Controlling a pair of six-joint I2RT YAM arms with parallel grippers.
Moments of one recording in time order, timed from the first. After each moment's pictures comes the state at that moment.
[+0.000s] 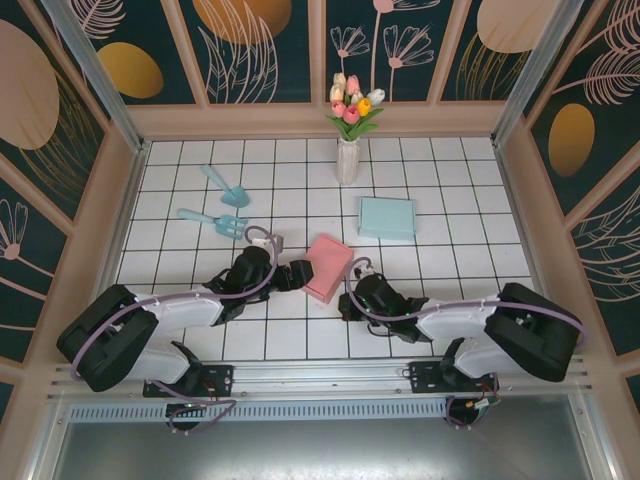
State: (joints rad) left arm -0.73 1.37 0.40 0.40 0.13 -0.82; right arm 1.01 1.36 0.32 0.31 0.04 0.92
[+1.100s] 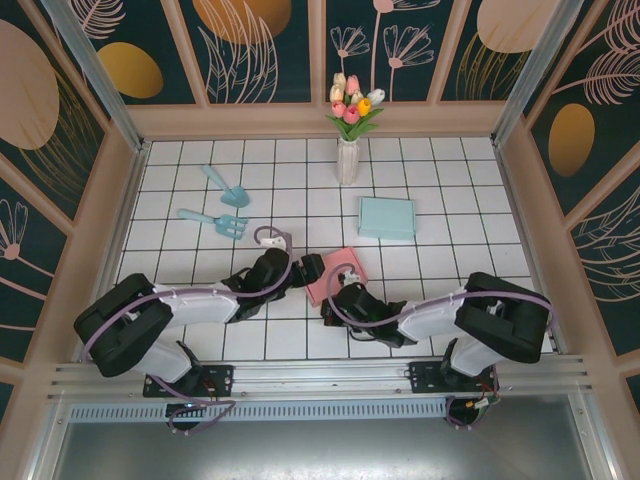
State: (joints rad) left arm -0.86 1.43 0.53 0.33 -0.12 -0.97; right arm 1.15 1.47 0.38 0.41 0.17 1.06
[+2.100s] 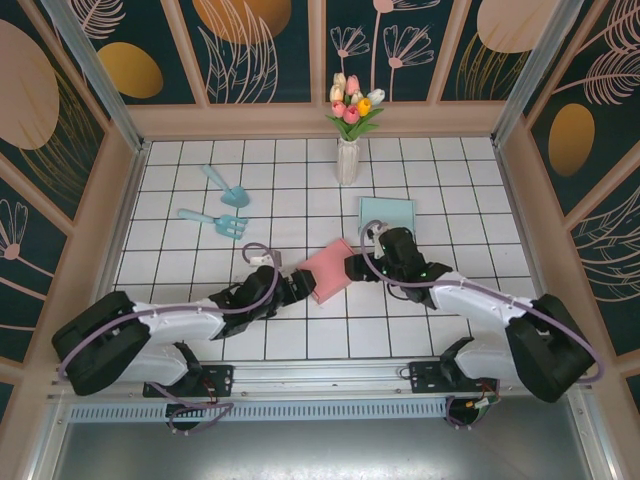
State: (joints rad) left arm -0.92 1.35 0.37 0.35 -0.11 -1.13; right arm 0.64 1.26 0.53 -0.01 -0.10 0.40
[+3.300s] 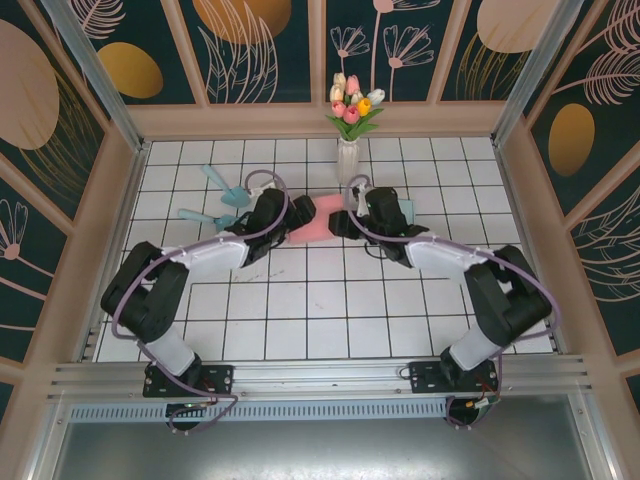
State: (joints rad) left arm -0.58 1.71 0.95 0.14 -0.12 -0.91; right arm 0.57 1.62 0.89 0.15 -0.21 0.50
